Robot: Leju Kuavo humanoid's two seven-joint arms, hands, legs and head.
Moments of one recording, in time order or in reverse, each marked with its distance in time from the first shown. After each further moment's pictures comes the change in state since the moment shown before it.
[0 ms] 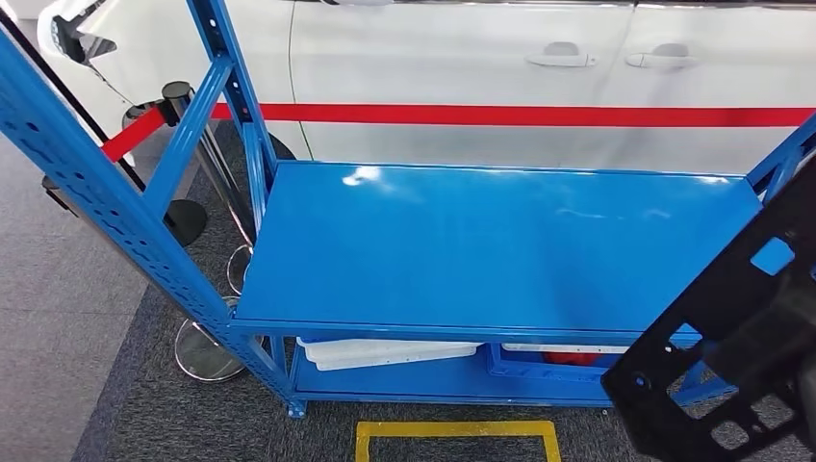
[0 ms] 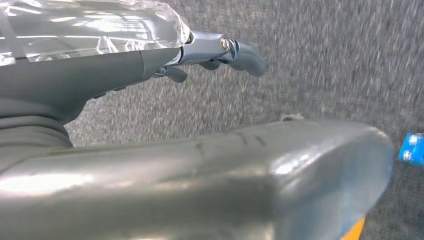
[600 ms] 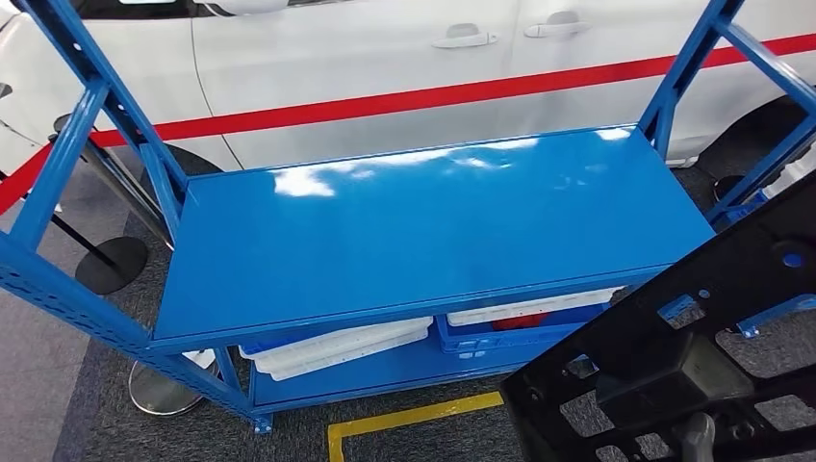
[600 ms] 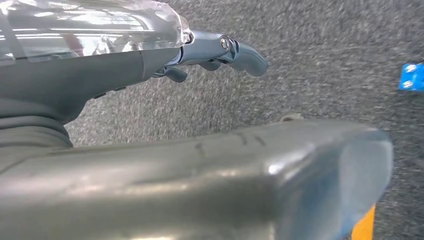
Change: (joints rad) left arm -0.012 0.013 0.029 0.000 -0.016 -0.051 0.037; right arm -0.111 0.650 0.035 -0.059 0.501 0.346 -0.061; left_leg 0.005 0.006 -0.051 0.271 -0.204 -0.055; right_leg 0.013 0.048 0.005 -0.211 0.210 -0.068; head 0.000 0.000
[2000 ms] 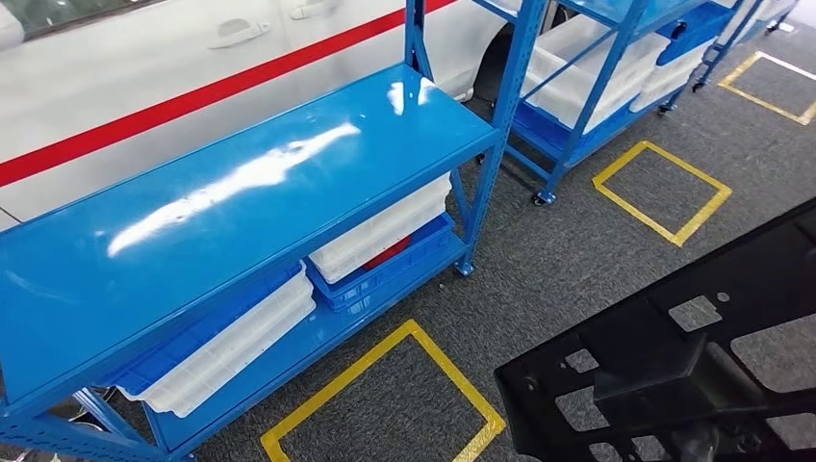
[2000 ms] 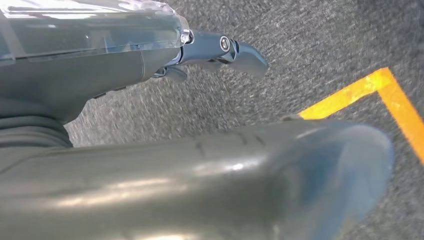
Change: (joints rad) left arm 0.002 0.022 -0.005 0.000 -0.043 -0.055 0.020; right arm 0.006 0.184 -0.058 -0.084 0.087 0.066 0.006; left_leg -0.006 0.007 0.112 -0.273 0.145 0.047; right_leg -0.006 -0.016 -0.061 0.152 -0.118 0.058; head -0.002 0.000
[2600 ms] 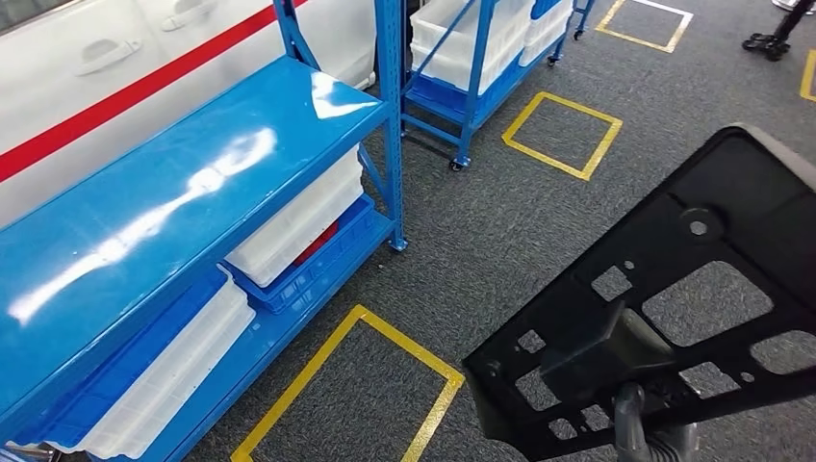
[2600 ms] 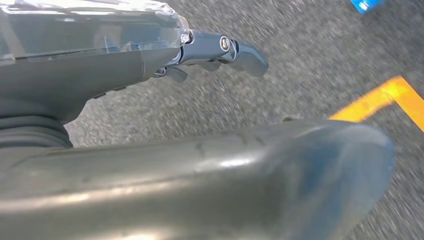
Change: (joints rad) left arm -0.011 -0.006 0.066 0.000 0.083 0.164 0.033; right arm -0.106 0.021 0.156 0.104 0.091 -0.069 0.036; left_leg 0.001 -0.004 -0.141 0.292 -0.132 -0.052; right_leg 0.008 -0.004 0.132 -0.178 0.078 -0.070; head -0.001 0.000
